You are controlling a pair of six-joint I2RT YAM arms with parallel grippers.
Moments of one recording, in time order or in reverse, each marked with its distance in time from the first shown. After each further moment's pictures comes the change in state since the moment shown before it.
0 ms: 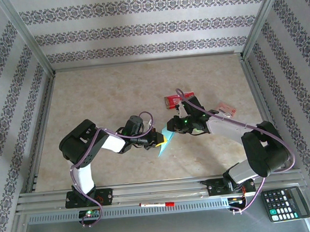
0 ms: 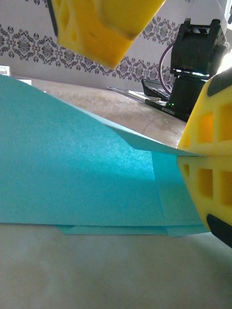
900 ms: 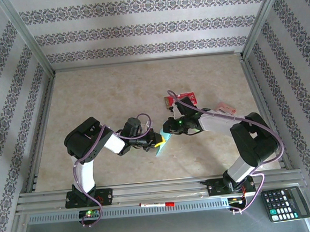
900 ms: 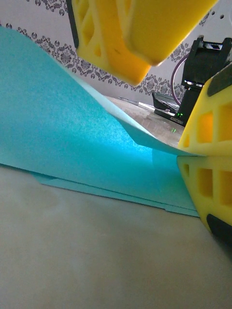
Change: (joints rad) left arm 0.026 0.072 -0.037 0.147 0.012 -0.134; right arm 0.042 0.137 0.064 0.003 -0.005 -0.027
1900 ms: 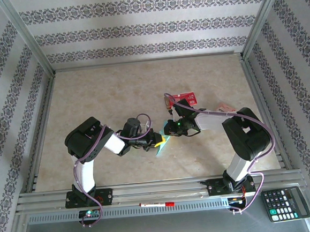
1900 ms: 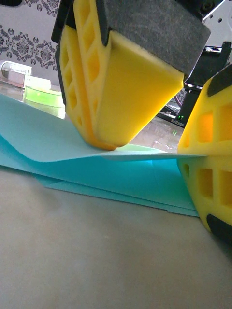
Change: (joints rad) left arm 0.001 0.010 -0.006 0.033 0.000 -0.011; right arm -0.001 0.089 0.008 0.000 0.054 -0.033
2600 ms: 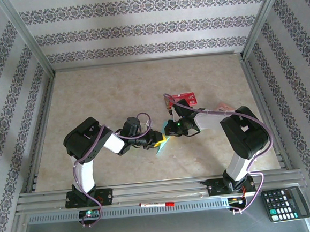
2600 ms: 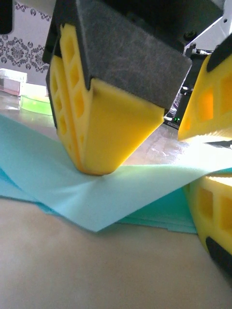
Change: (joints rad) left arm 0.006 -0.024 0.007 -0.029 0.019 0.027; right arm -0.007 0.022 0.006 -0.004 0.015 -0.010
